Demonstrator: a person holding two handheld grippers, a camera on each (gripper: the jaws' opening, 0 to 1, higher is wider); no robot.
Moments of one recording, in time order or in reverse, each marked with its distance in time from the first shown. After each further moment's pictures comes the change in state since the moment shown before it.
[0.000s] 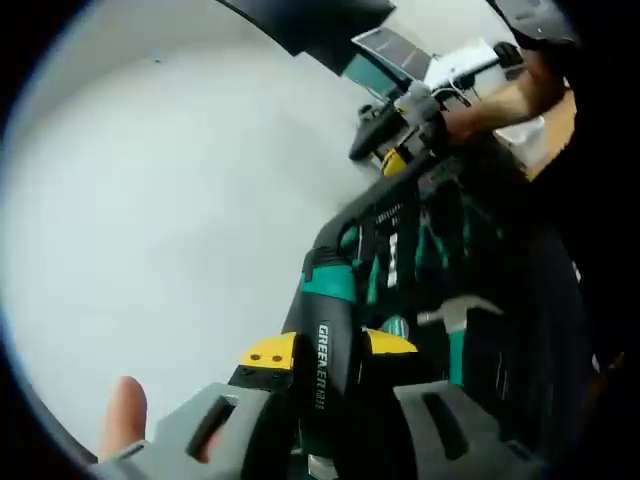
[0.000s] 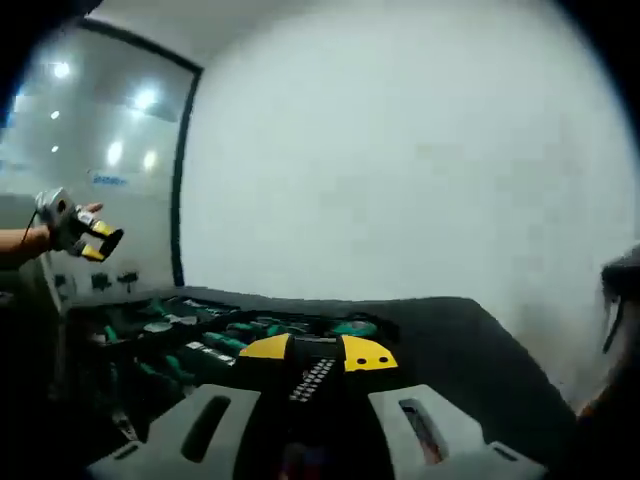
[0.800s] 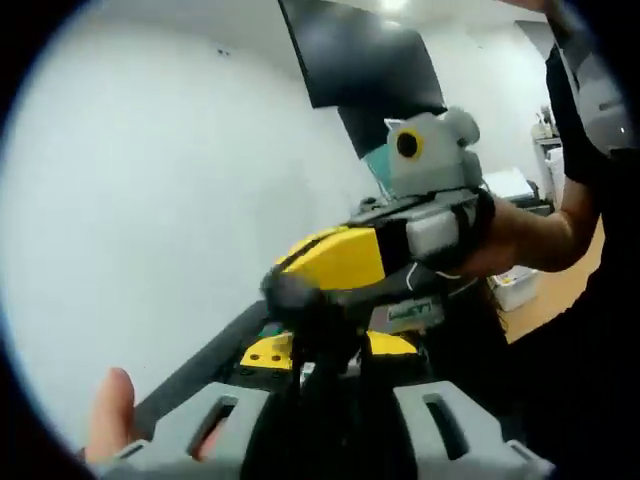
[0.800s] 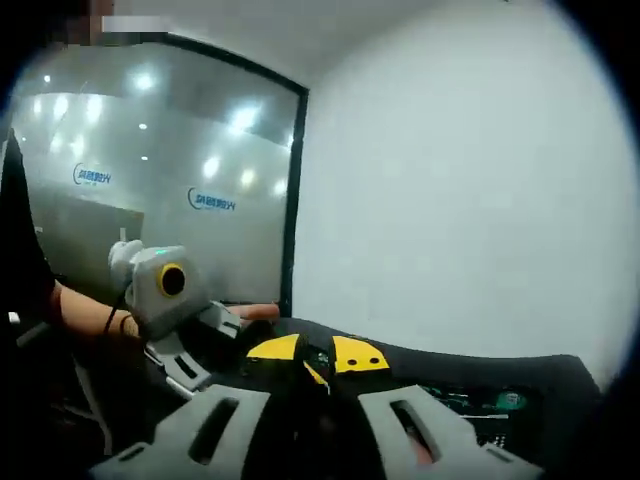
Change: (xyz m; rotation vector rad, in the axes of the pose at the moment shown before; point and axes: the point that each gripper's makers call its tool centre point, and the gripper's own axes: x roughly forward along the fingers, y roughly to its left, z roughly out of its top) left arm 0.088 -0.078 0.076 -0.441 -0.227 -0.149; right arm 0.036 0.172 0.071 -0.047 -0.083 0.358
